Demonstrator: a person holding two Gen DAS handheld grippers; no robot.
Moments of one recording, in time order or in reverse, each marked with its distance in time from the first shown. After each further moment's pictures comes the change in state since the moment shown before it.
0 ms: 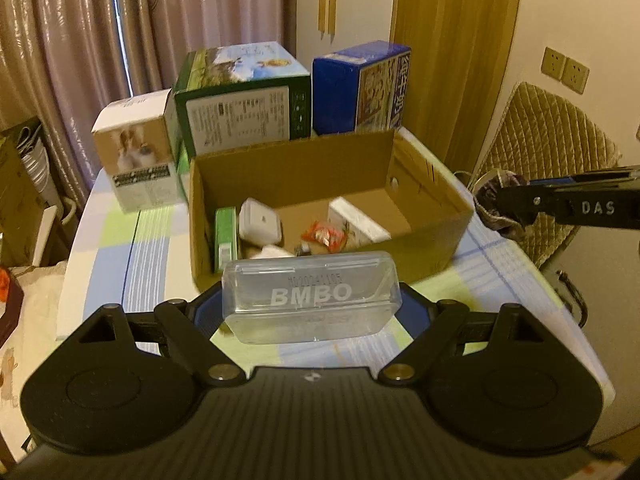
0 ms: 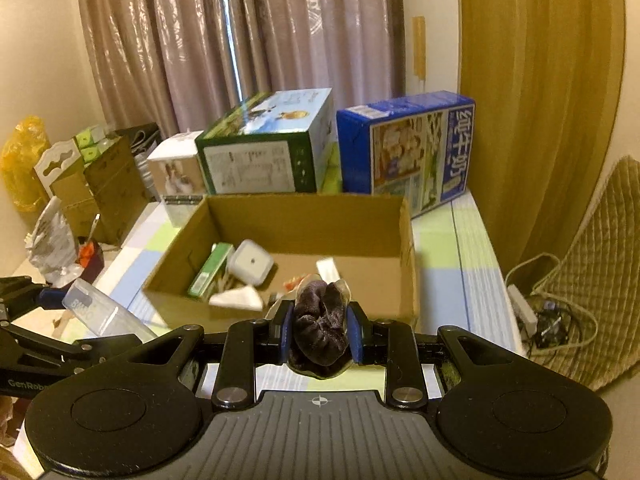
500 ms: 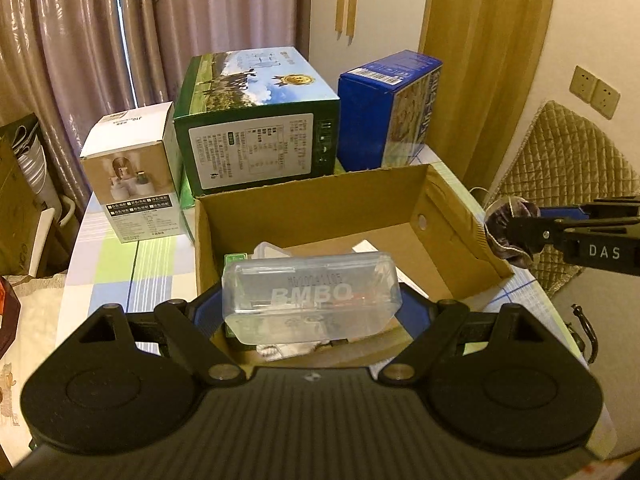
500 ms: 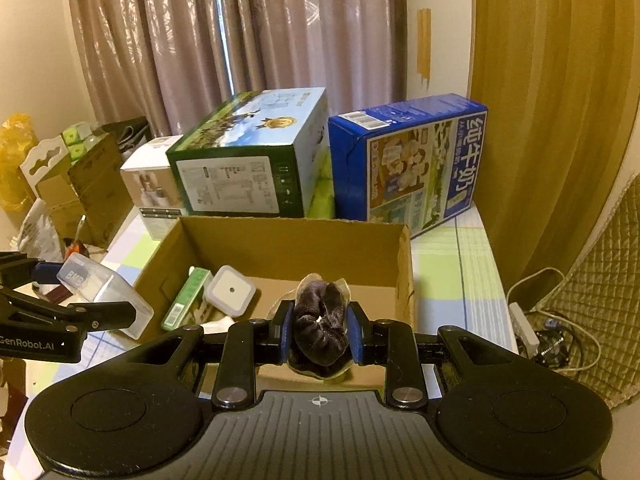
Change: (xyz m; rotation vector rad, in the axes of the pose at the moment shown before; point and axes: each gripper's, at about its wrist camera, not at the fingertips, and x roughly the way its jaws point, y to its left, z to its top) left arm 0.057 0.028 0.066 -0.025 0.027 0.014; right arm 0.059 -0.018 0.047 -0.010 0.032 -0.009
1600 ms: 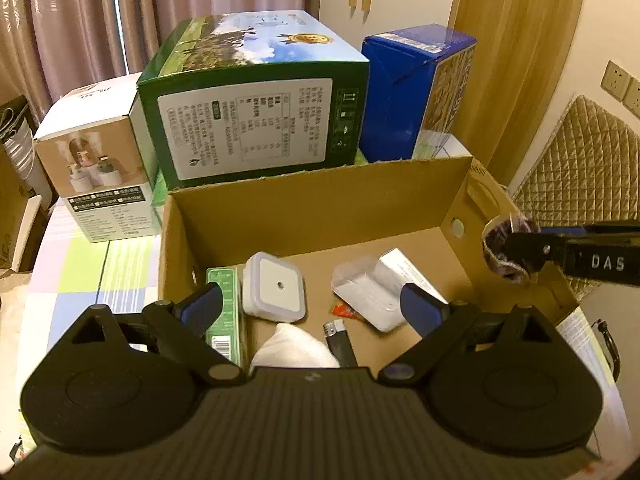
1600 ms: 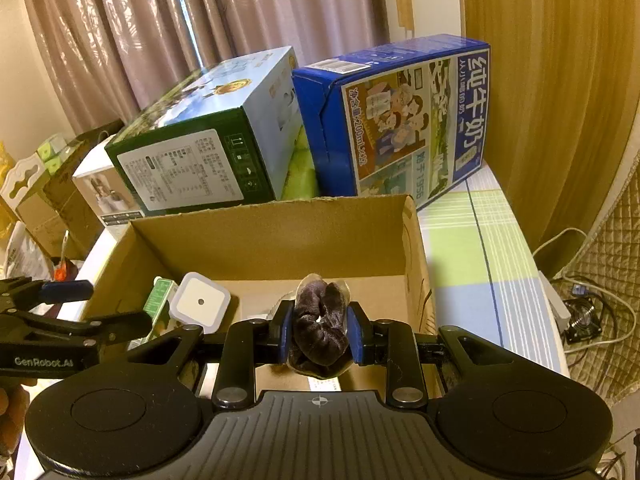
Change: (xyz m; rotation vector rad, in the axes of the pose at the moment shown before) left arm 0.100 0.011 0.010 -0.026 0.037 0.007; right arm 0.092 -0.036 0.004 0.124 0.063 0.018
